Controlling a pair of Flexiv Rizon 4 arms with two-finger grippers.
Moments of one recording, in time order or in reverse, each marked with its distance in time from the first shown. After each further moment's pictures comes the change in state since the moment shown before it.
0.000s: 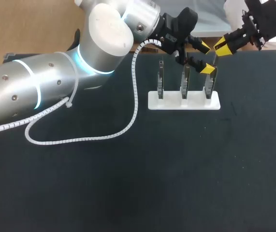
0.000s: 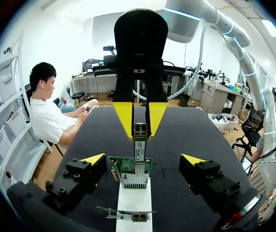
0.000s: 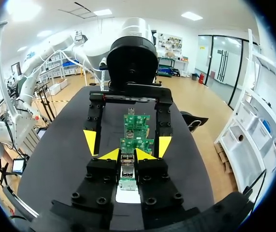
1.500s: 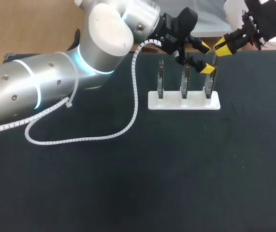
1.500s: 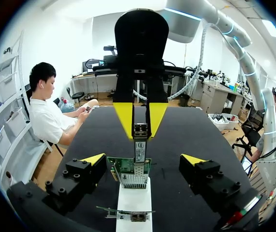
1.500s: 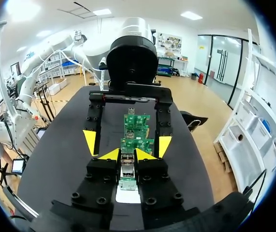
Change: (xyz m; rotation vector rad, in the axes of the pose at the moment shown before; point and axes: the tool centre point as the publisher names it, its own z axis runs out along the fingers) left arm 0.000 0.000 0.000 0.000 0.000 0.000; right arm -0.001 0.000 0.001 0.006 0.002 0.000
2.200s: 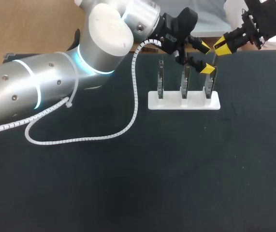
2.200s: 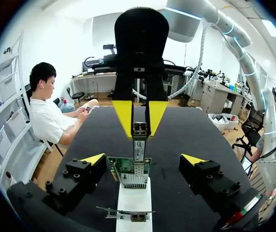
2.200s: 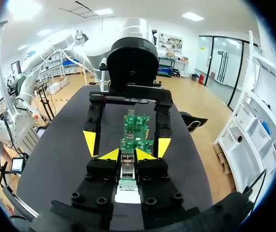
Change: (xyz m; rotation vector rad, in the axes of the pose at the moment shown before) left arm 0.000 0.000 0.000 0.000 0.000 0.000; right arm -0.001 0.000 -0.001 -0.002 0.003 -0.011
